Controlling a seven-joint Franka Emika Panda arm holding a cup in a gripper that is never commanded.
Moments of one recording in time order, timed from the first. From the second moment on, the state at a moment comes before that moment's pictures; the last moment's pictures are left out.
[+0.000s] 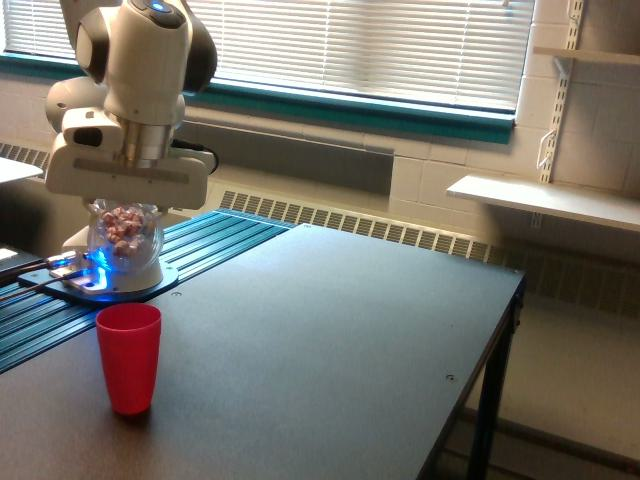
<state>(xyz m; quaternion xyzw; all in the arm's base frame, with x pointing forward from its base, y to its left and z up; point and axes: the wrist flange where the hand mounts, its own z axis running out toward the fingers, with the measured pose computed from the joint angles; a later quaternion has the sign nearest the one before) 0.267 -0.252 0.330 0.71 -0.69 -0.09 0.08</state>
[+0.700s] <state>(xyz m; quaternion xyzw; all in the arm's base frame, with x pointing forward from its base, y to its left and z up) 0.277 -0.260 0.325 0.70 -0.70 -0.12 0.08</state>
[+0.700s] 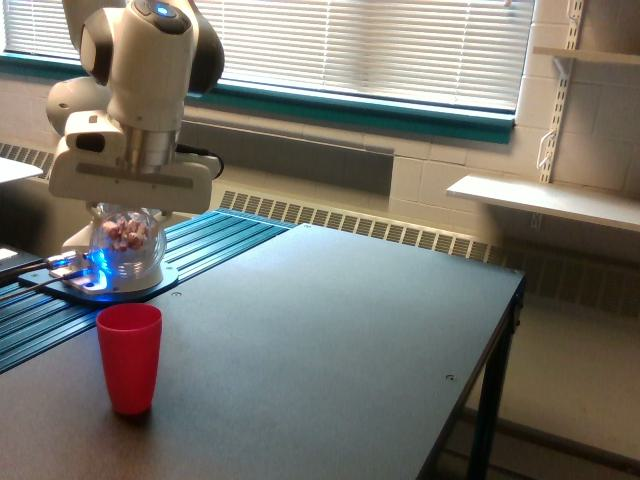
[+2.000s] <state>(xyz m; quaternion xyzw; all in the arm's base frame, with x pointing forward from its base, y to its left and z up) 0.295 -0.259 0.318 0.70 -0.69 -0.13 0.11</state>
